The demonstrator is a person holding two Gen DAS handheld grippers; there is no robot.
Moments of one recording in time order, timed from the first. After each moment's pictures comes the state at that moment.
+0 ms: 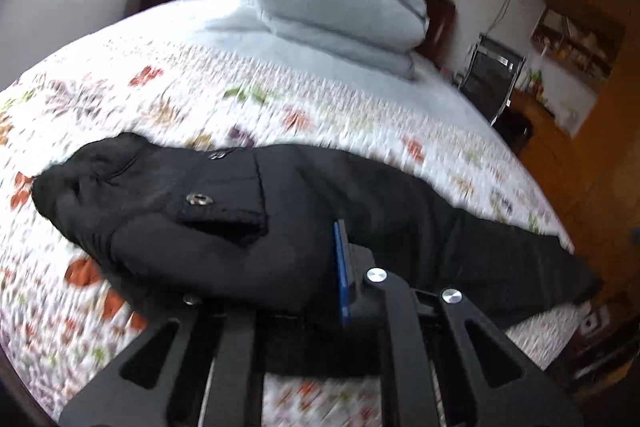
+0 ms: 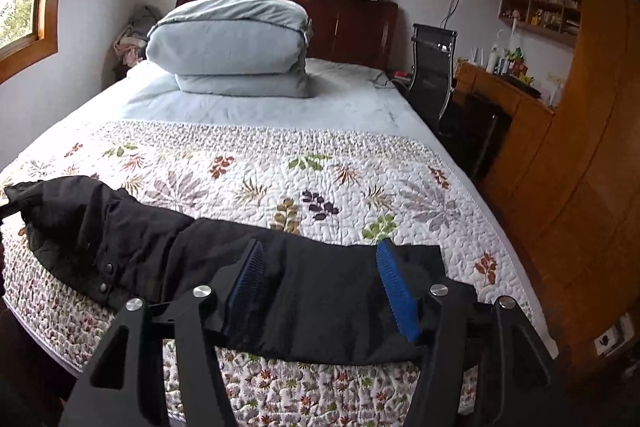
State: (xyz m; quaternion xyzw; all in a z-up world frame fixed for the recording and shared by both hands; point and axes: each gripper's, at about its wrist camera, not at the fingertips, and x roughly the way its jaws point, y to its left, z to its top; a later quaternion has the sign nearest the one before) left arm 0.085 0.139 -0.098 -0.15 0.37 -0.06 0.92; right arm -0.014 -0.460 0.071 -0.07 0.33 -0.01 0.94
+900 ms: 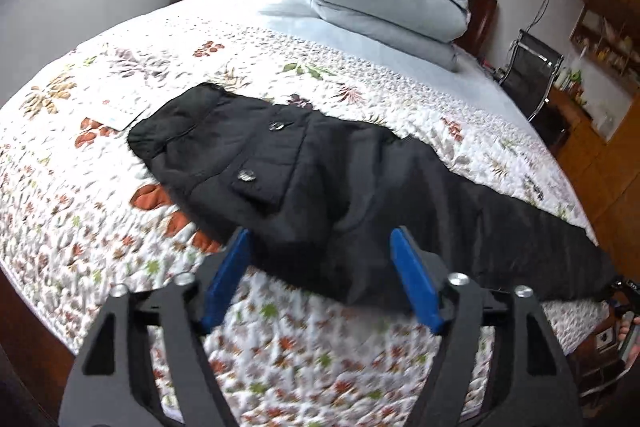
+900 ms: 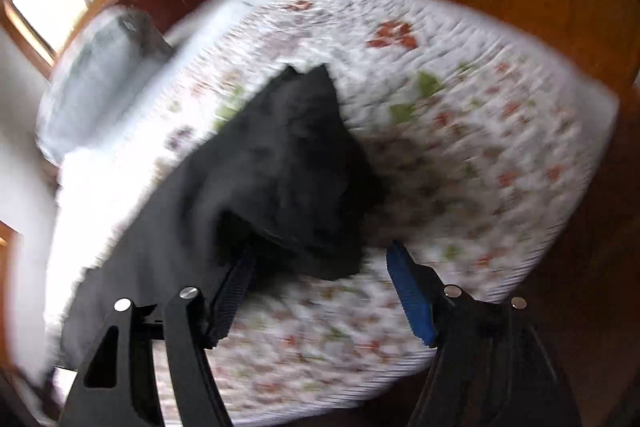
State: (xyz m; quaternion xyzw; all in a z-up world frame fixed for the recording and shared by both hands) left arm 0.034 0.155 -0.093 -0.16 0.39 0.02 0.91; right arm -0.023 -0.704 -0.093 0.33 0.43 -0.07 0.84
